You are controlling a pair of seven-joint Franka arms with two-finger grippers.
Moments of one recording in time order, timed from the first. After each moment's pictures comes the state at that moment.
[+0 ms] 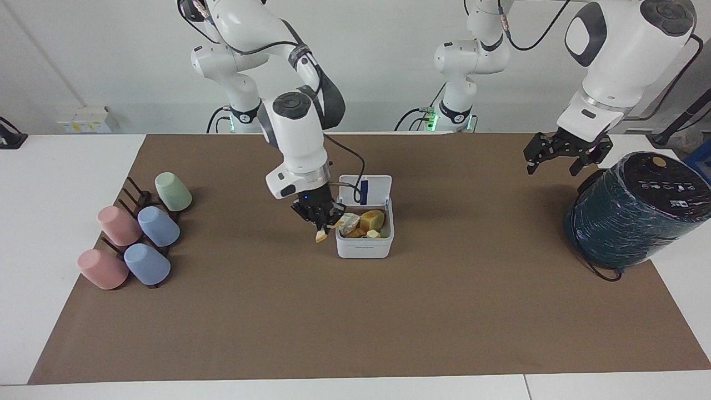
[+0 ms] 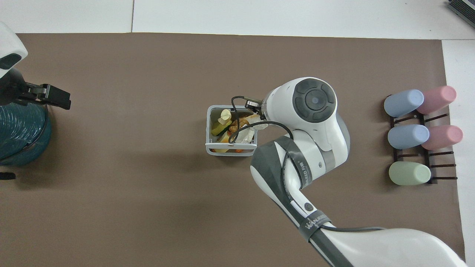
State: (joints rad) left arm -0.06 0.11 -0.02 -1.49 0.02 1.60 0.07; right arm 0.47 0.32 0.02 -1.72 0.02 2.26 0.84
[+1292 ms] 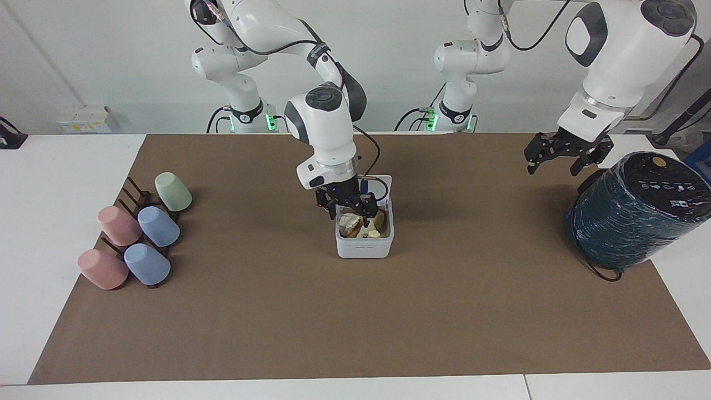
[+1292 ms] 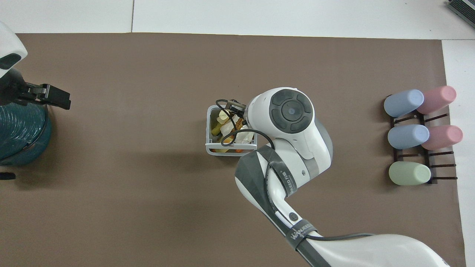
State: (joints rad) left arm -0.06 0.11 -0.02 -1.49 0.02 1.60 0.07; right arm 0.51 0.32 0.00 -1.70 0.01 2.23 0.91
